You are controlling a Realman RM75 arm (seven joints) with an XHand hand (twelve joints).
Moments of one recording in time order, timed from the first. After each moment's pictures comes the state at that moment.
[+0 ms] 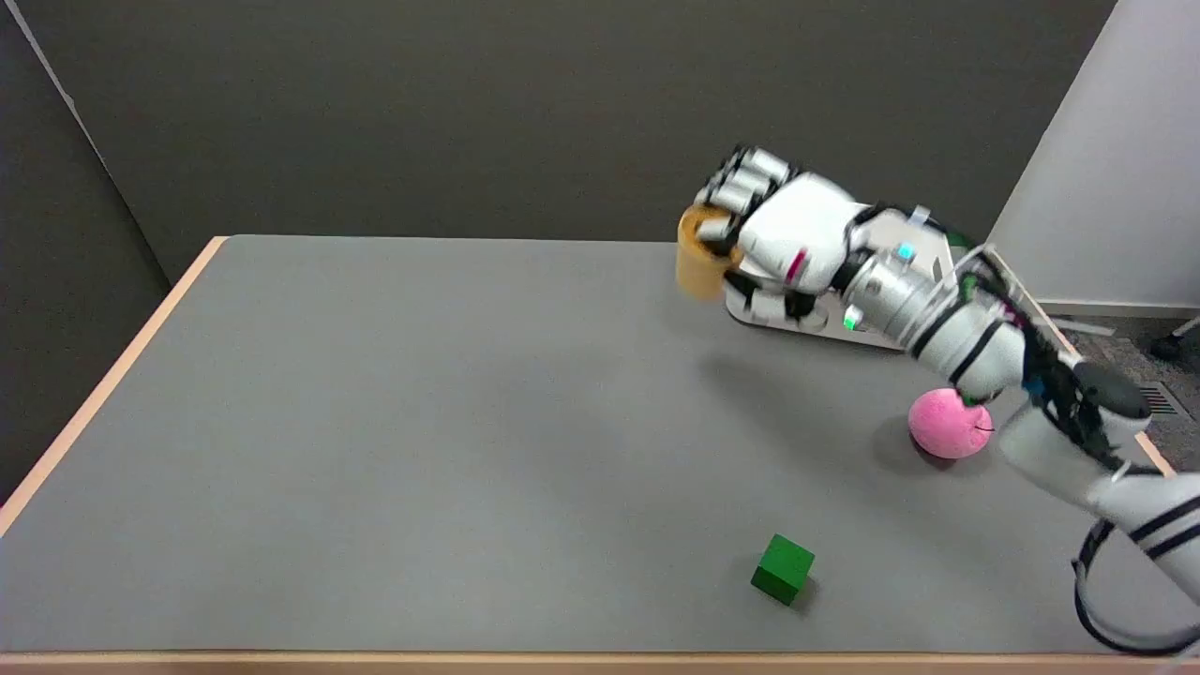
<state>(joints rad) 0.00 -0.88 -1.51 1.63 -0.74 0.37 1.01</state>
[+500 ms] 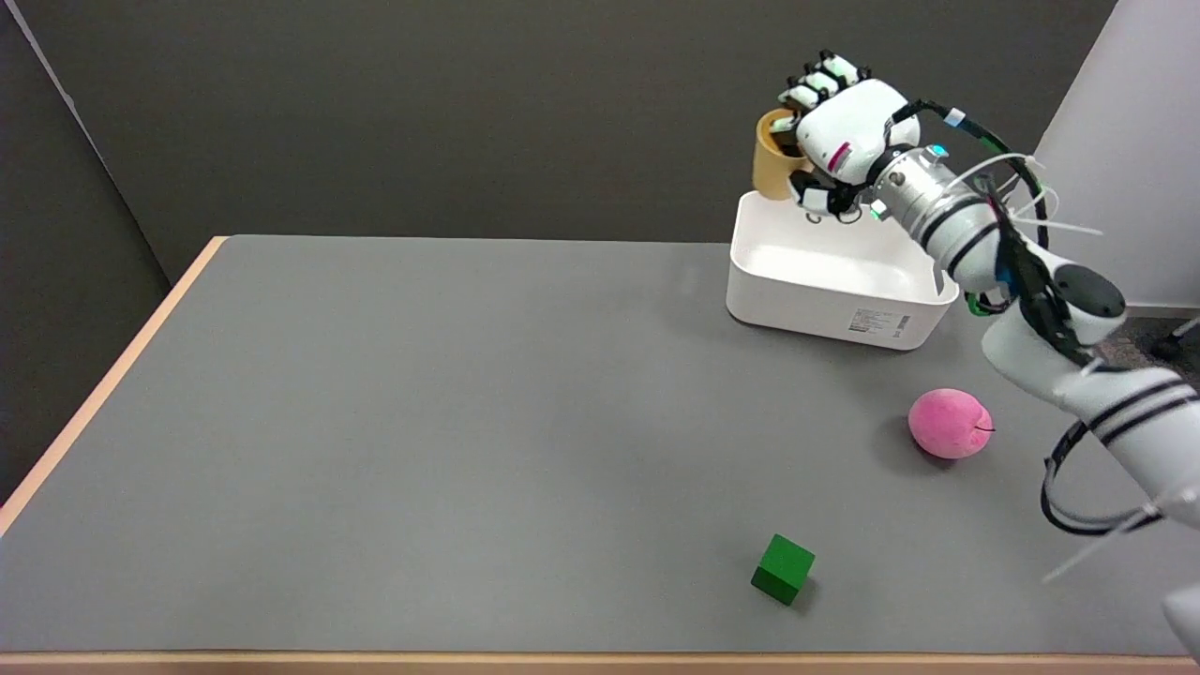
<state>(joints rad) 0.33 -0.83 -1.63 1.40 -0.78 0.11 0.99</state>
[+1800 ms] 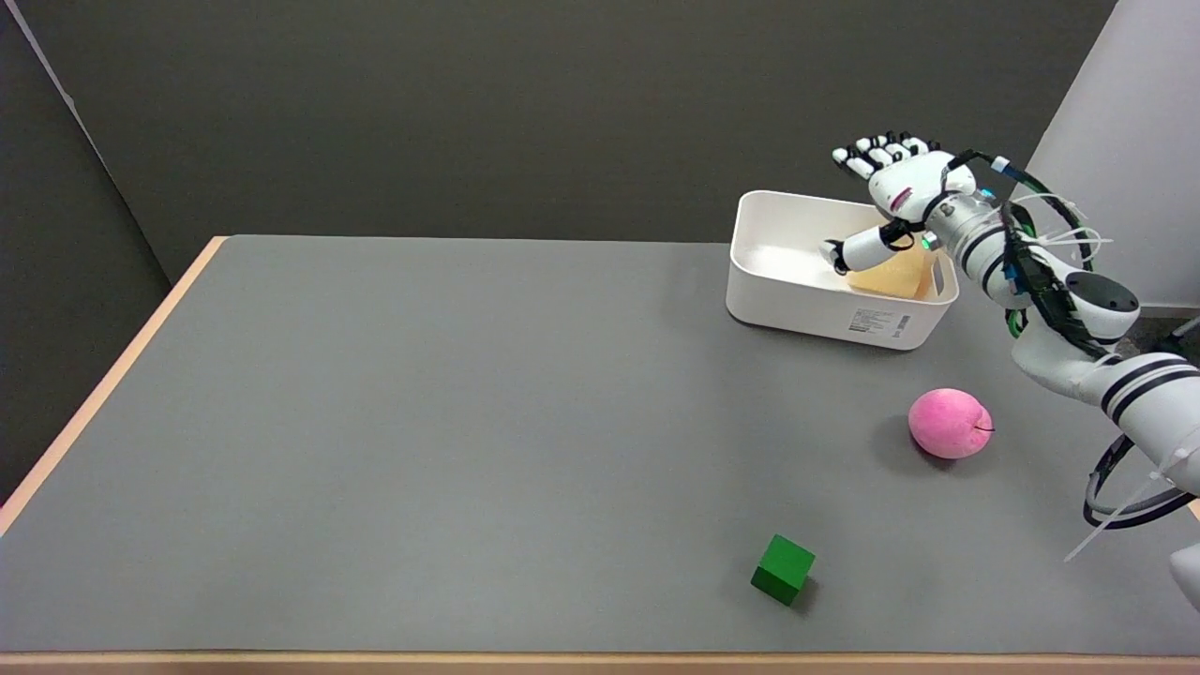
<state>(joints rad) 0.44 -0.77 -1.72 1.02 -0.72 0.06 1.13</state>
